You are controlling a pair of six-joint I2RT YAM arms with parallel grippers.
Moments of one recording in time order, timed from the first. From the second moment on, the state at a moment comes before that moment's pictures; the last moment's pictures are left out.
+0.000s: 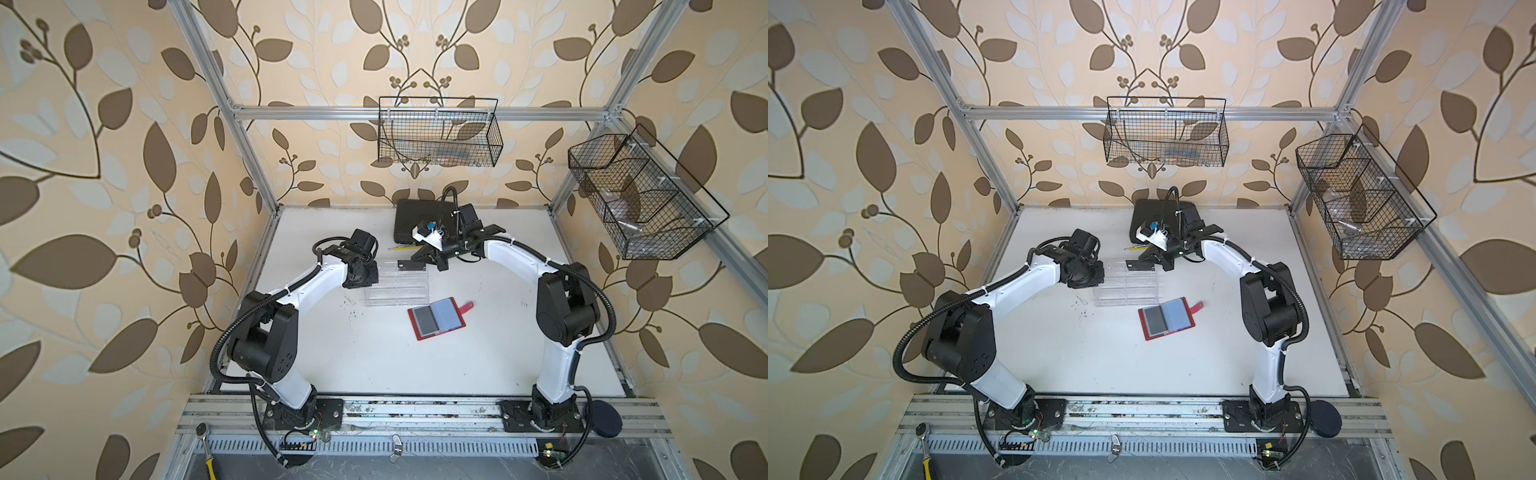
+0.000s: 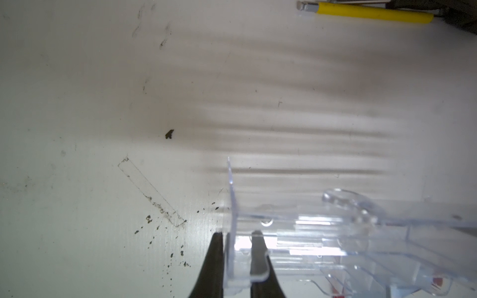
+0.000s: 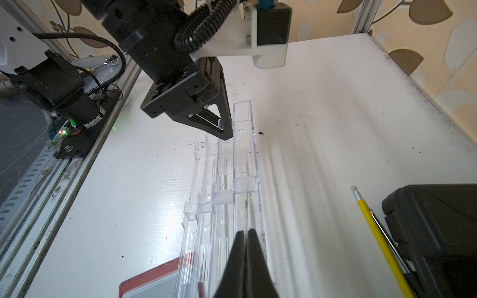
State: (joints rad) left arm -0.39 1.62 1.19 -0.70 -0.02 -0.44; right arm 0.39 1.96 1.55 -0.50 -0.90 -0.70
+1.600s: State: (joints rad) left arm -0.48 1.80 1.32 -0.83 -0.38 -1.01; right arm 0.35 1.36 1.10 0.07 -0.48 0.01
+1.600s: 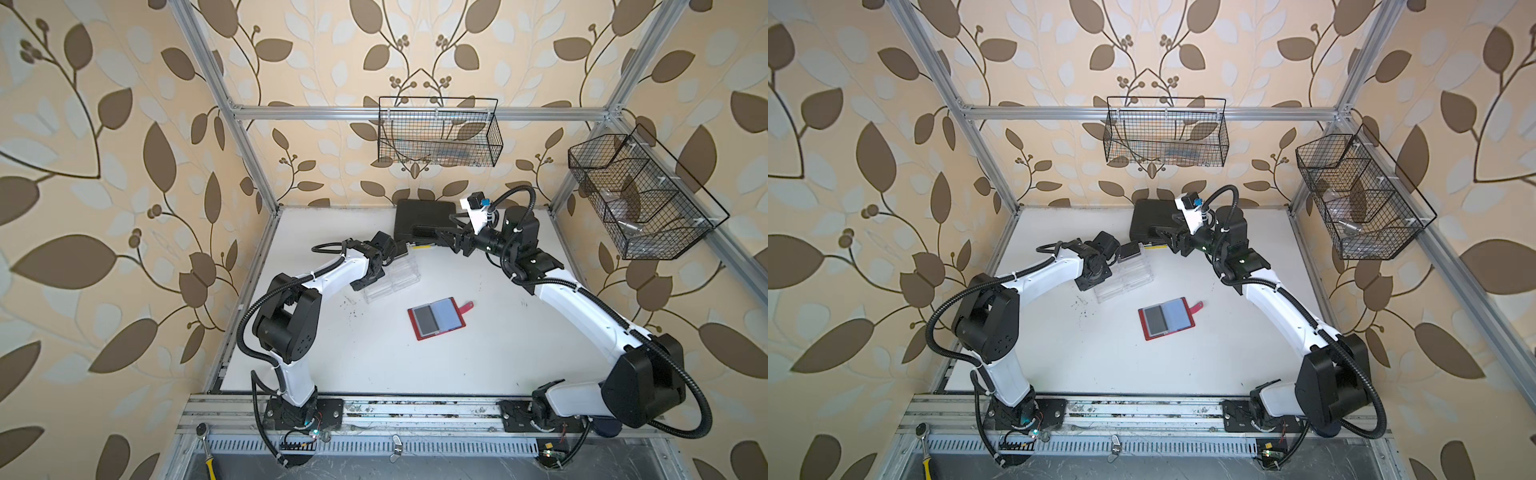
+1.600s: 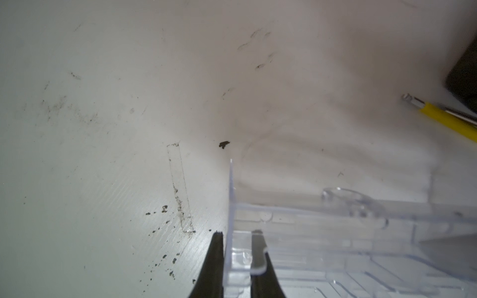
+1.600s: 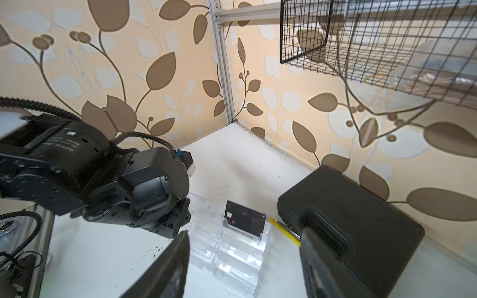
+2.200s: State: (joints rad) left arm -0.56 1.81 1.30 -0.87 -0.38 -1.35; right arm 0.36 1.20 0.95 -0.06 -0.46 0.00
